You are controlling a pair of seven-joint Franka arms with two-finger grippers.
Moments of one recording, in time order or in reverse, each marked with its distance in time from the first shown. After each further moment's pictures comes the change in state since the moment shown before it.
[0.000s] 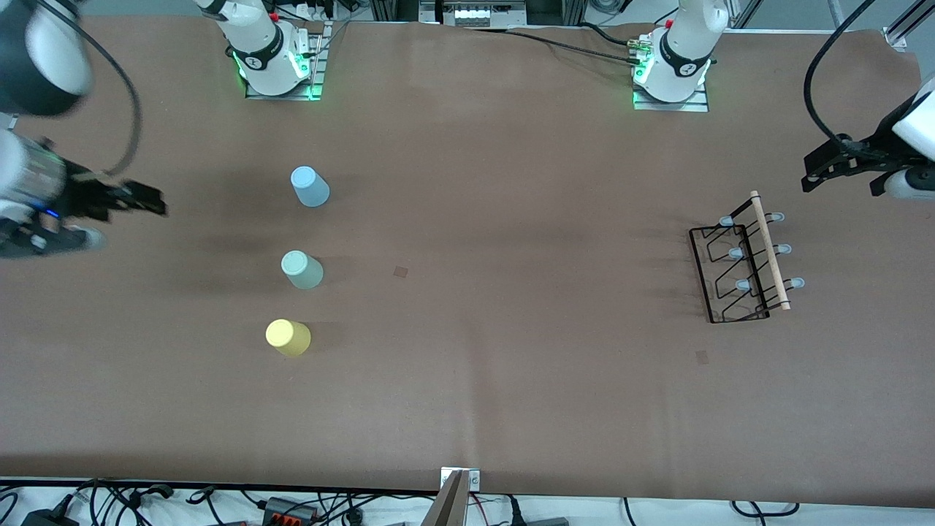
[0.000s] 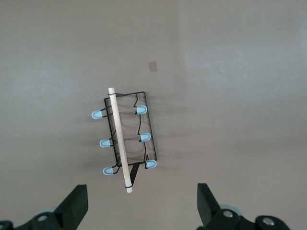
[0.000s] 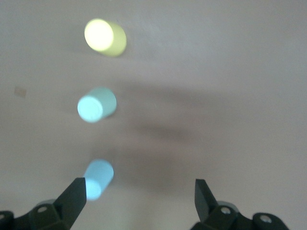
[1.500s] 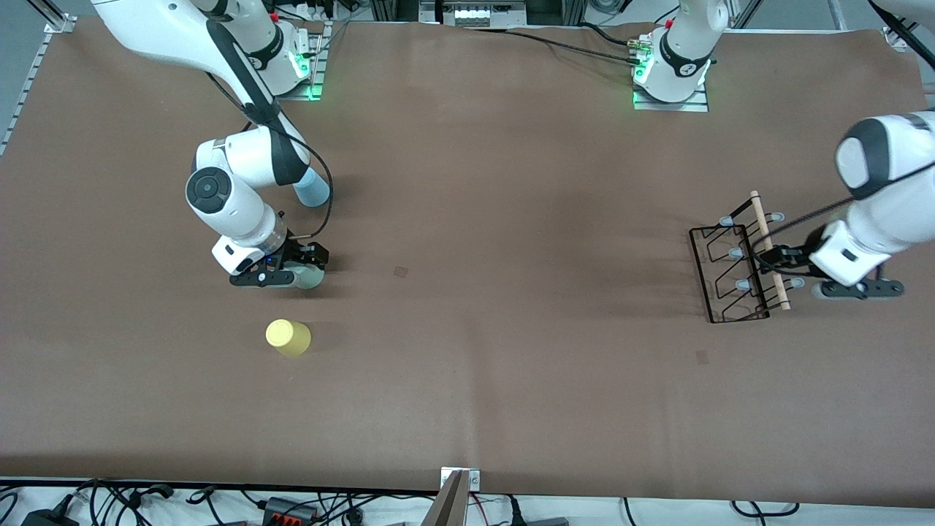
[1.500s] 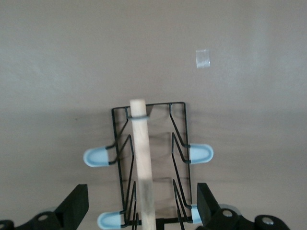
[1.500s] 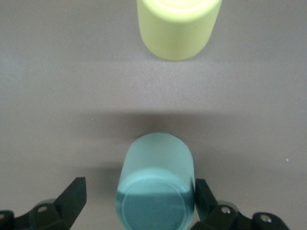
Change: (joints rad) left arm 0.133 0.182 0.002 -0.451 0.019 0.646 0.032; right arm 0.217 0.195 0.023 -0.485 0.001 0.843 0.347
